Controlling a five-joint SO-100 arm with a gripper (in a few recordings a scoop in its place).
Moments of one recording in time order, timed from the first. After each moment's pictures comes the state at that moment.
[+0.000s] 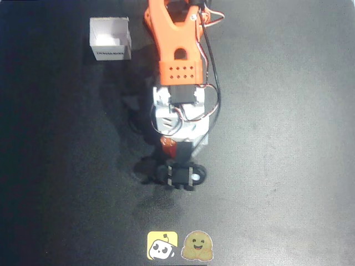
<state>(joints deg) -2.4 90.7 115.6 51.1 101.1</state>
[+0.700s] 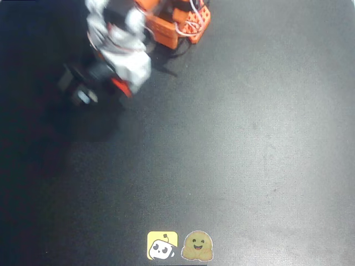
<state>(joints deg) 35.9 125.0 115.6 91.3 107.6</state>
